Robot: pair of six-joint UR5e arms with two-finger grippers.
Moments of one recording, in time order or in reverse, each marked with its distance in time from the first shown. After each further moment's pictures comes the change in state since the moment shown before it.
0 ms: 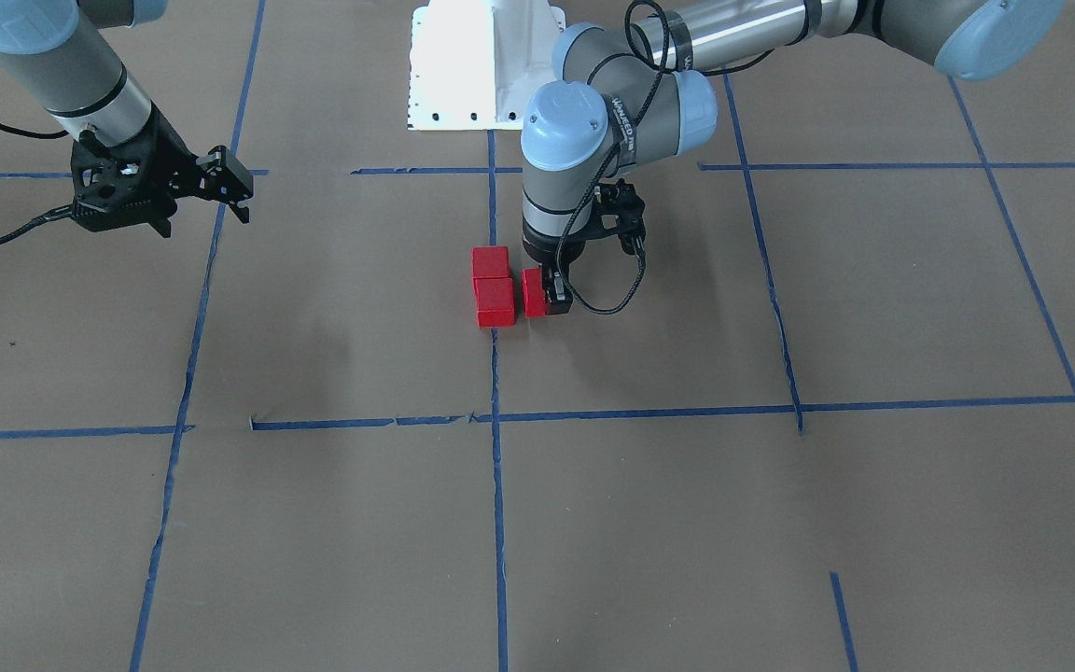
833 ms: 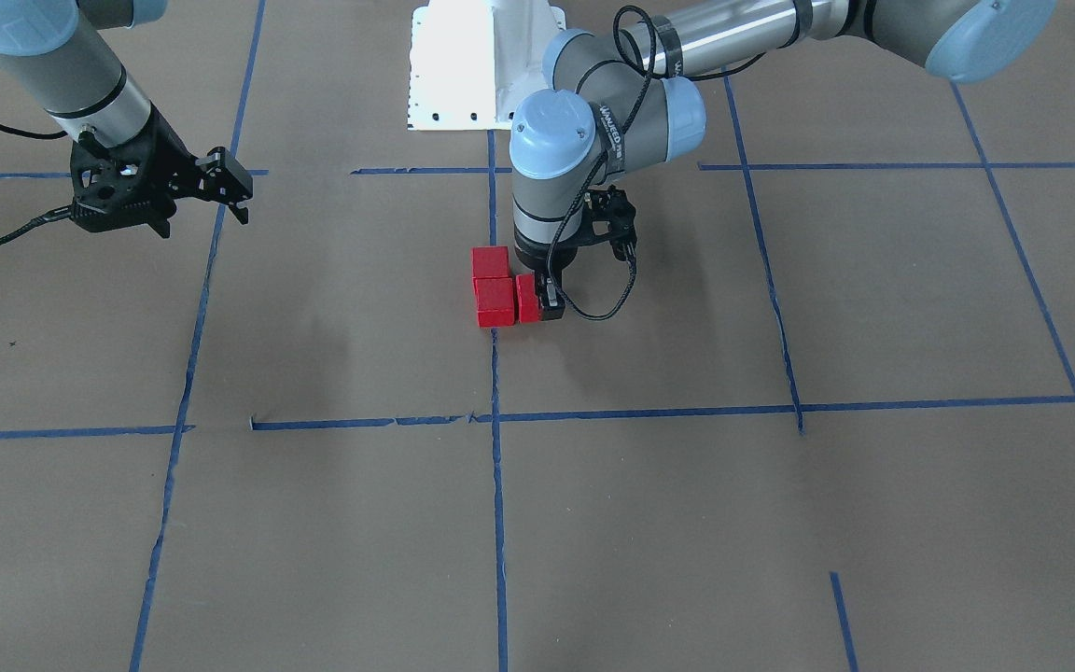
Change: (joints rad) left arm 0.001 -0.025 0.041 -0.005 0.003 0.002; right arm 0.000 -0.002 -0.002 0.000 0.000 0.000
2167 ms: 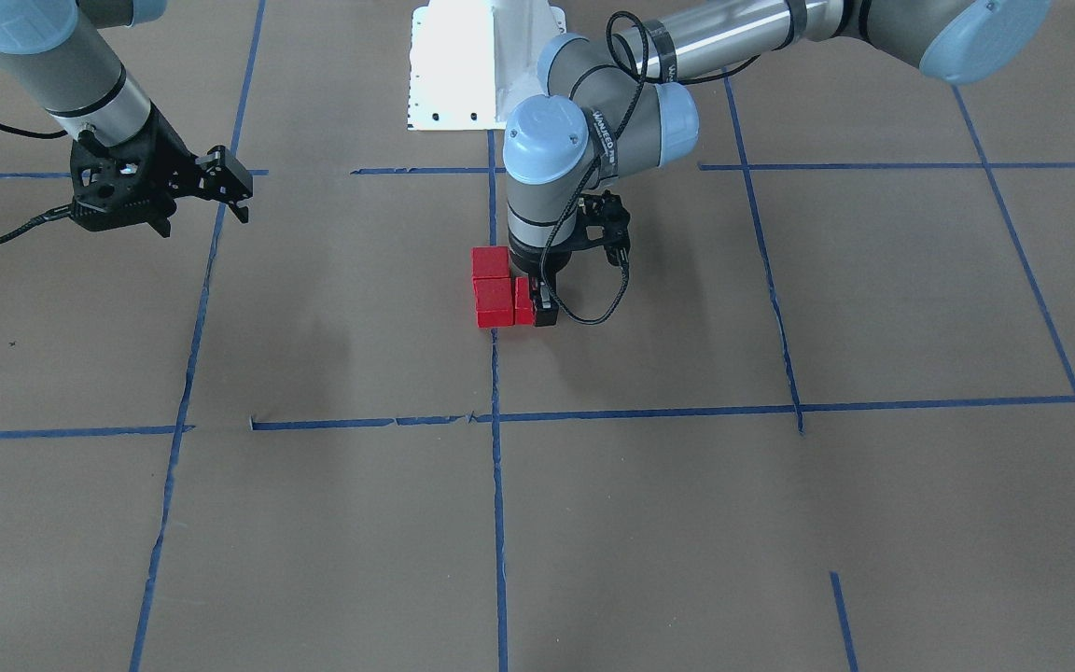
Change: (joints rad) left arm 0.003 -0.017 0.022 -0.009 -0.001 0.017; right arm 0.000 0.000 0.003 -0.001 0.003 0.000
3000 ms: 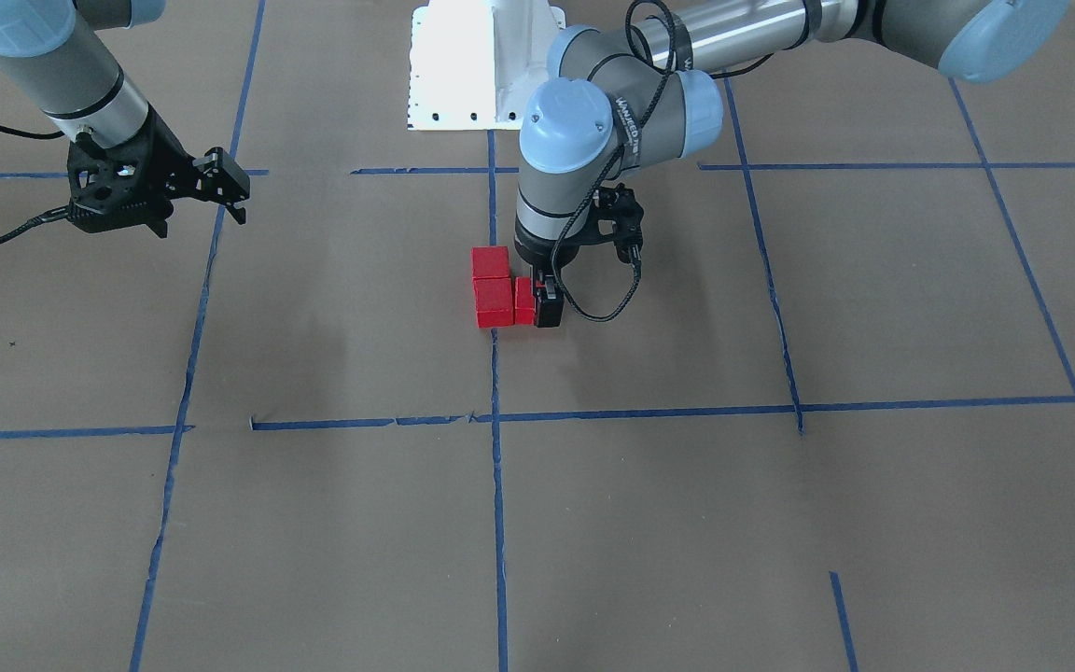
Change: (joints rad) left arm -0.077 0.045 -0.116 0.024 -0.143 0.133; right arm 0.012 -0.011 -0.002 0.000 0.002 -0.003
